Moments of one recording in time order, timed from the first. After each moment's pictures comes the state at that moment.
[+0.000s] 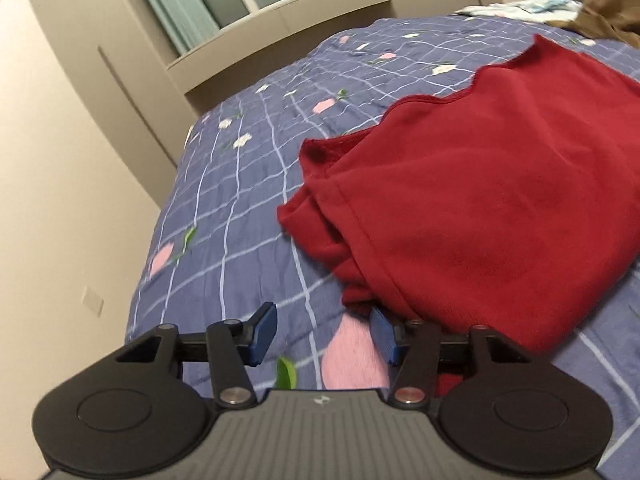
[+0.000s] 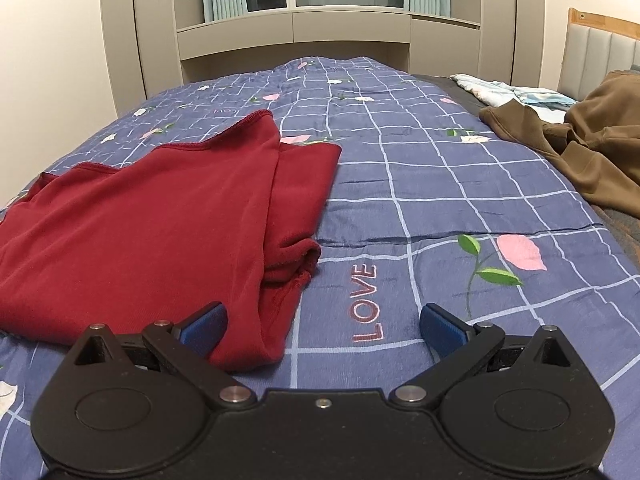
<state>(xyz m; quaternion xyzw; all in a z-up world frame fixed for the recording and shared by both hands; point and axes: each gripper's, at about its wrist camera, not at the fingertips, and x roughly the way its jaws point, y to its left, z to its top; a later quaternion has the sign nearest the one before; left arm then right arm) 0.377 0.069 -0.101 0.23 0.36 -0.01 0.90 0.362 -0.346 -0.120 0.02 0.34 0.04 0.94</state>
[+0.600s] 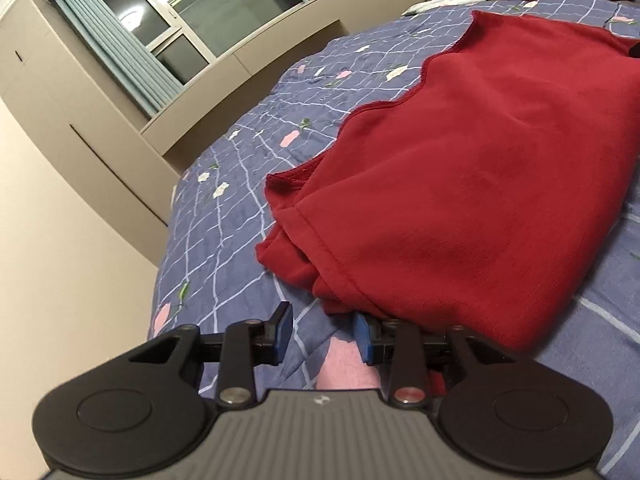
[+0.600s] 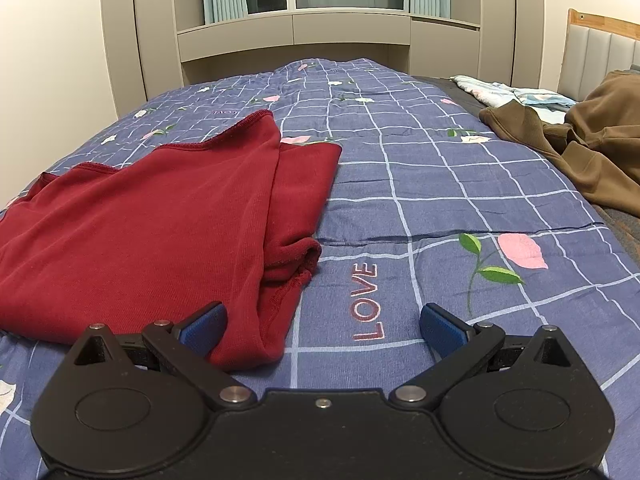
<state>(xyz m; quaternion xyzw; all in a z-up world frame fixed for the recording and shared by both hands) 0.373 0.053 -0.120 0.33 0.31 -0.05 0.89 0.361 -0.346 -0.121 0.02 0.34 0.04 0.94</state>
